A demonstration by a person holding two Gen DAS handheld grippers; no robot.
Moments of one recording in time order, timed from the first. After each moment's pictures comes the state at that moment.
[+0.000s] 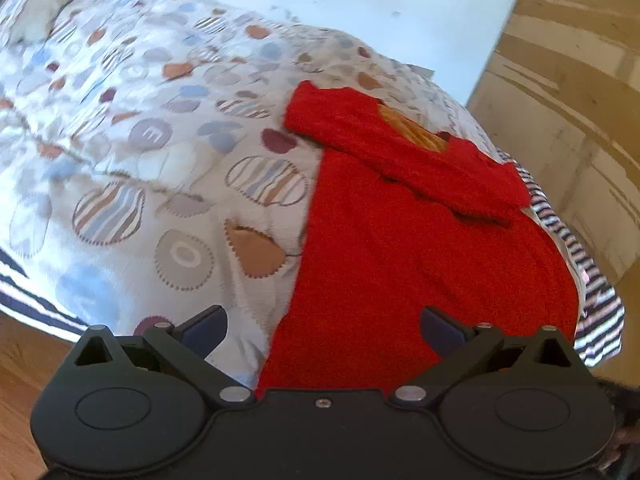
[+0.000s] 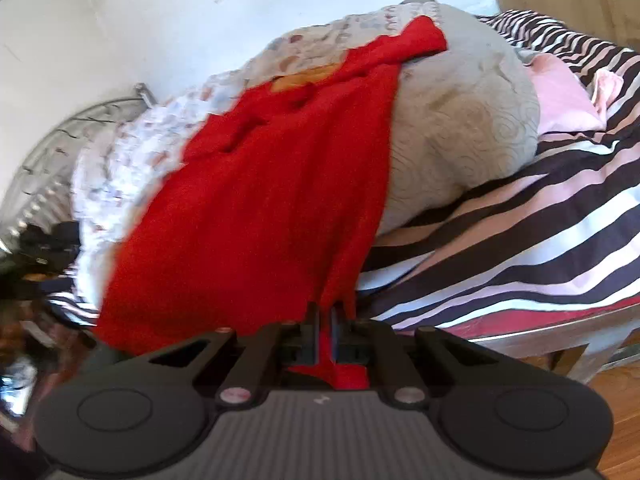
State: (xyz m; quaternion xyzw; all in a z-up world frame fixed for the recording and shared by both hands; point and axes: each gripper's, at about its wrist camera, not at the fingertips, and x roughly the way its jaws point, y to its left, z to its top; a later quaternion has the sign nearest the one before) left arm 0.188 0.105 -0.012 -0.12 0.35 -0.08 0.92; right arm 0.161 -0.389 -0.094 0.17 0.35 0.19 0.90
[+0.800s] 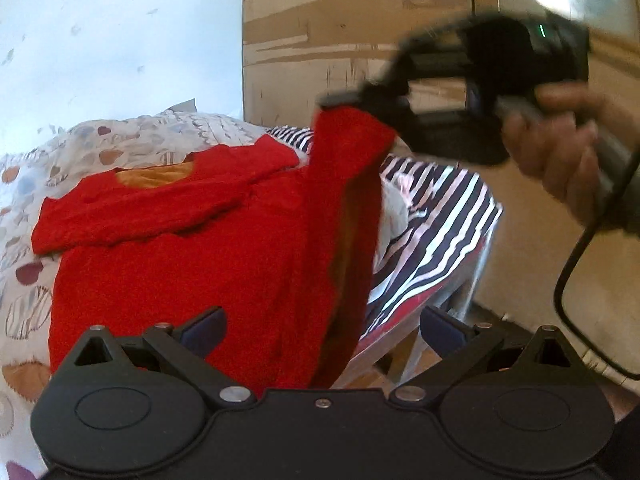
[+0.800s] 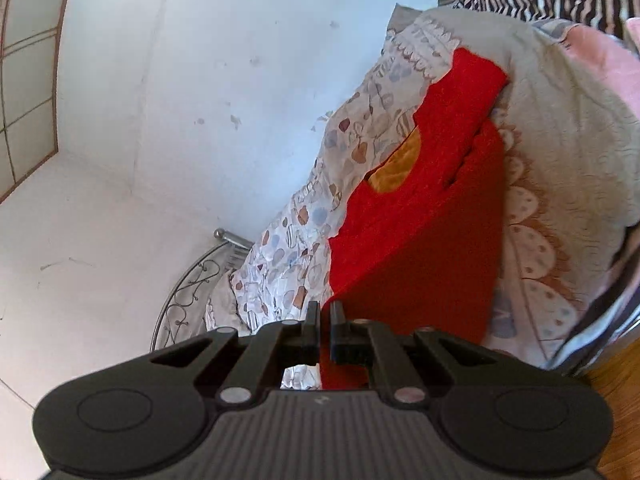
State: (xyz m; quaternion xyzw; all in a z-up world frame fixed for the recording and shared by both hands) left arm 0.143 -0.061 -0.015 0.10 0.25 -0.34 0.90; right arm 0.198 -0.381 0.010 0.47 0.27 0.24 0.81
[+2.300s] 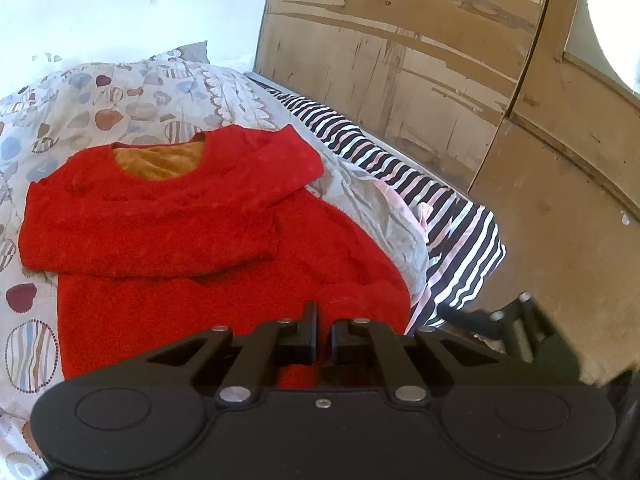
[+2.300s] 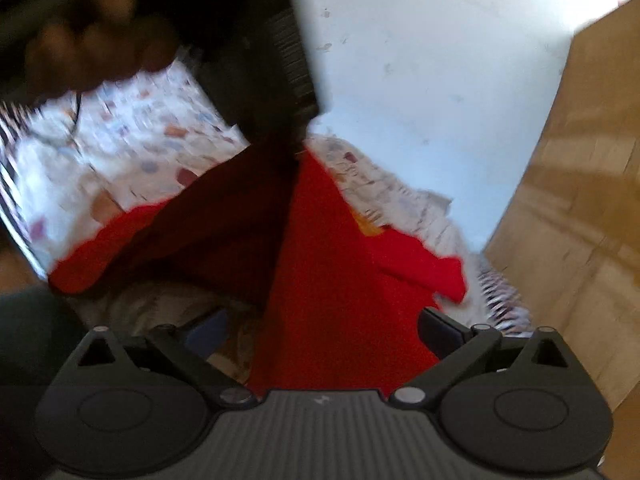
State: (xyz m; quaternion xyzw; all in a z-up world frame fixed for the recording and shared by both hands) left arm 0.267 -0.059 0.077 0.02 0.36 -0.35 0.87; right arm 0.115 -0.172 -0.032 -0.25 0.15 0.05 0.95
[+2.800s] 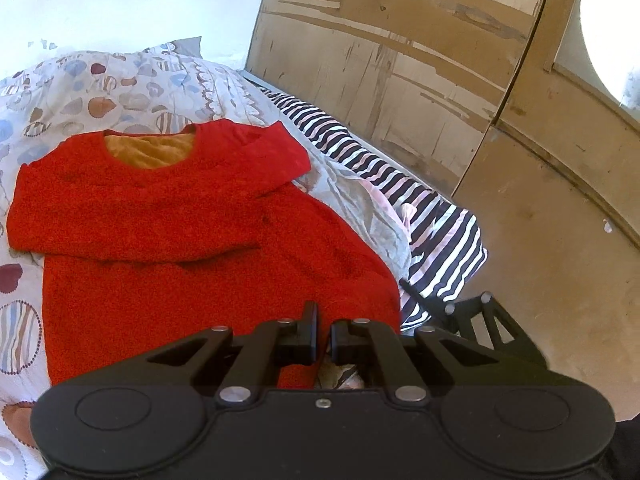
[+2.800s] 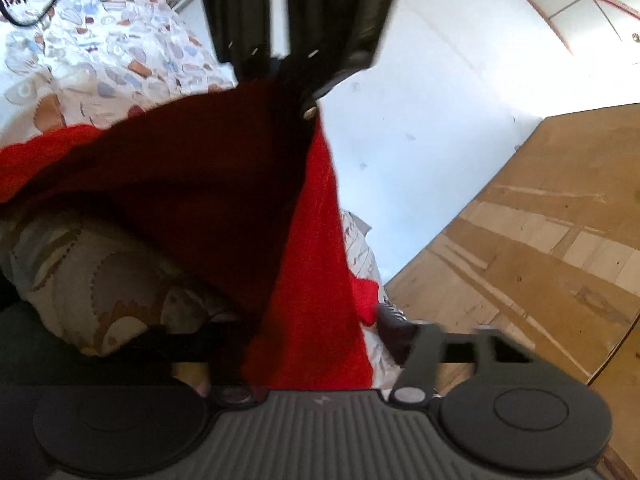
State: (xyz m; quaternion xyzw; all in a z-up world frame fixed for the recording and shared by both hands) left arm 0.259 -0.047 0.069 0.00 0.36 -0.37 0.86; right arm 0.101 -0.144 -0.067 -0.38 0.09 -0.07 0.92
